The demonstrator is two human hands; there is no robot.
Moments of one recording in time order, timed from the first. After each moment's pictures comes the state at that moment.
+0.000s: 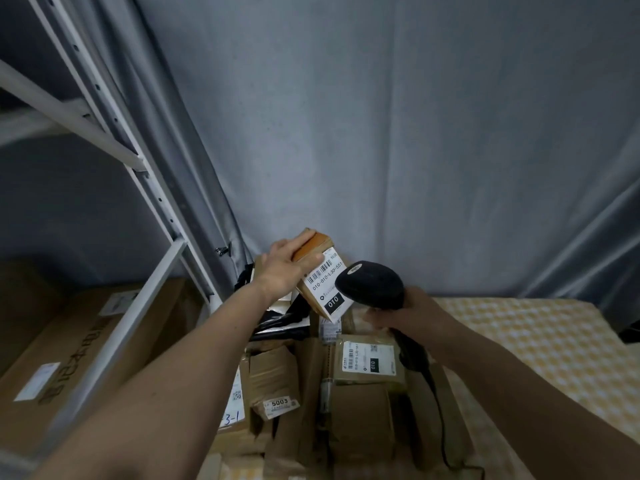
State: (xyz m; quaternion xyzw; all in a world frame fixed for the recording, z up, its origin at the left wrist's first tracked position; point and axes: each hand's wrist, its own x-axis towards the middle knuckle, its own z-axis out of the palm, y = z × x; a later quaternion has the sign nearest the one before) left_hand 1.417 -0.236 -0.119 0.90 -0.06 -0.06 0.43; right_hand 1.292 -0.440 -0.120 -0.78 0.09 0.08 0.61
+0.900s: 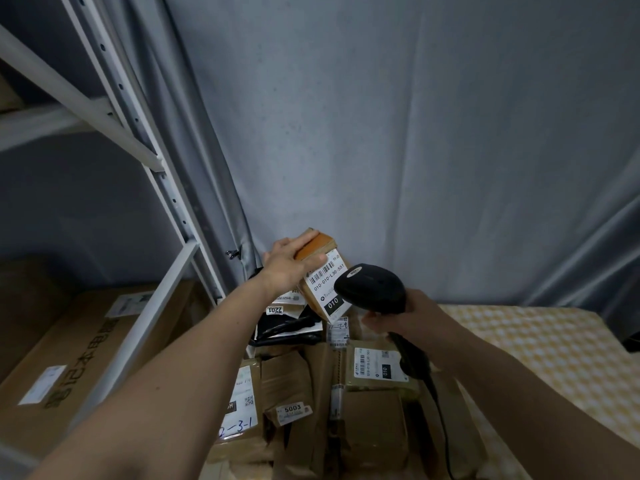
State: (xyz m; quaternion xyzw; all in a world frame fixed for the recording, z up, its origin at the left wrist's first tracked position) left_hand 1.430 -0.204 -0.108 0.89 -0.07 -0.08 0.45; right_hand 1.292 -0.399 -0.108 -0.78 0.06 0.08 0.62
